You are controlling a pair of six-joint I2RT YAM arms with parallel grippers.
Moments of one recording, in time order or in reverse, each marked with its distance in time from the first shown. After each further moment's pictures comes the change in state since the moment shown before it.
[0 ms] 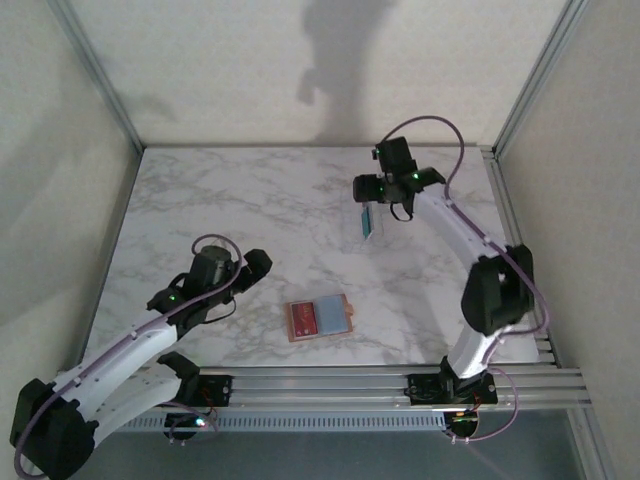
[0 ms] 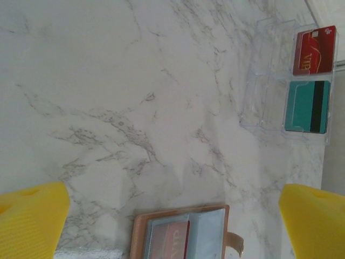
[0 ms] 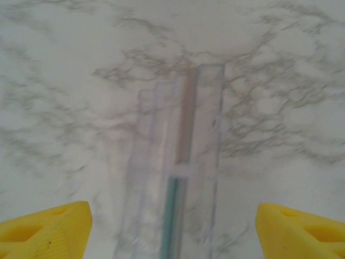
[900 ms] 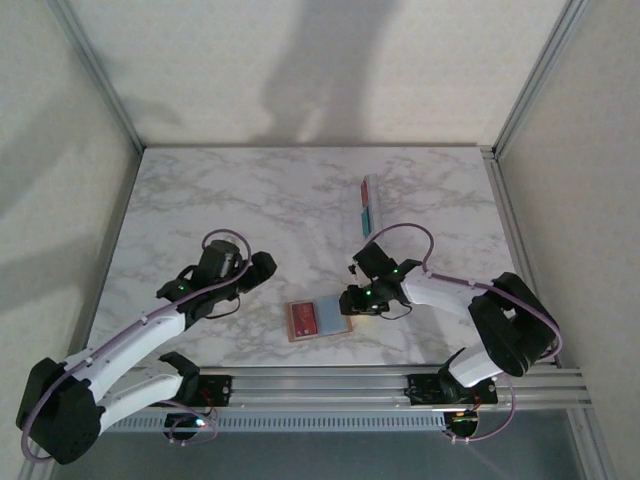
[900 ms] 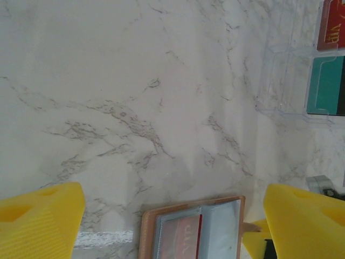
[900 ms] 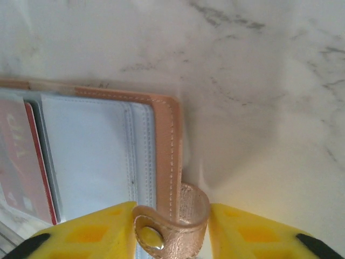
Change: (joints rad) left arm -0.002 0.124 0.055 -0.023 0.033 0.065; right arm 0.307 -0.290 -0.845 0.230 -0.406 0.334
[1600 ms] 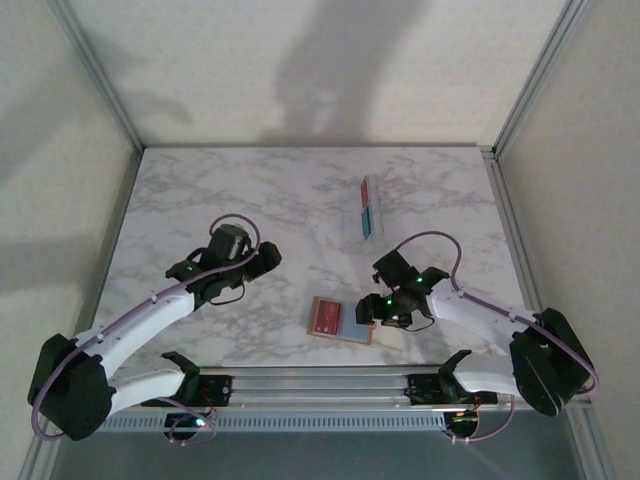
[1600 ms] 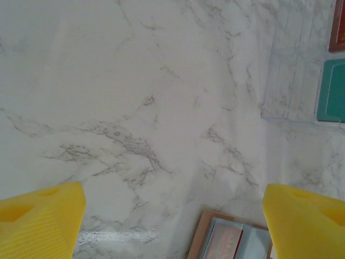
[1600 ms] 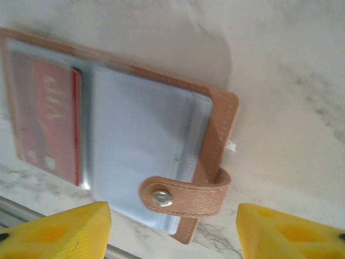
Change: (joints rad) left arm 0.000 0.146 0.140 -0.060 -0.014 0.068; right arm -0.028 -0.224 -0.082 -0.241 0.024 0.077
